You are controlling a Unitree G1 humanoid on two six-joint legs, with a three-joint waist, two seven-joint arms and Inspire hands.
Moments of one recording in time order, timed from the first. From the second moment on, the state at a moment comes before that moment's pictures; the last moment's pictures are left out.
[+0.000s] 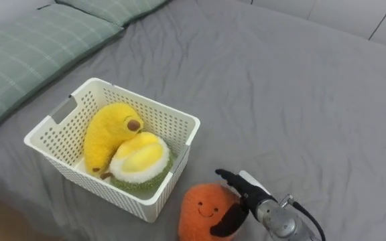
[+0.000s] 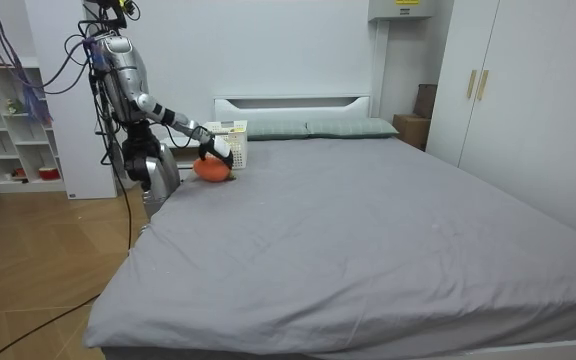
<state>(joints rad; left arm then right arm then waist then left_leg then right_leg) 0.32 0.14 0.03 0.92 0.19 0.18 0.08 -0.10 -0.18 0.35 0.58 -0.36 0.15 0.12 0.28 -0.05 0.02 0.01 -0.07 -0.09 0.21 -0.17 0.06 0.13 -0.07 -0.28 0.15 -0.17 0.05</state>
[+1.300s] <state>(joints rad) 0.31 0.14 0.03 0.90 0.19 0.20 0.03 -0.13 -0.22 0.36 0.70 -0.22 0.14 -0.04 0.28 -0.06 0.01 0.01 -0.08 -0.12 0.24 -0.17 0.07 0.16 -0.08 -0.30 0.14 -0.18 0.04</state>
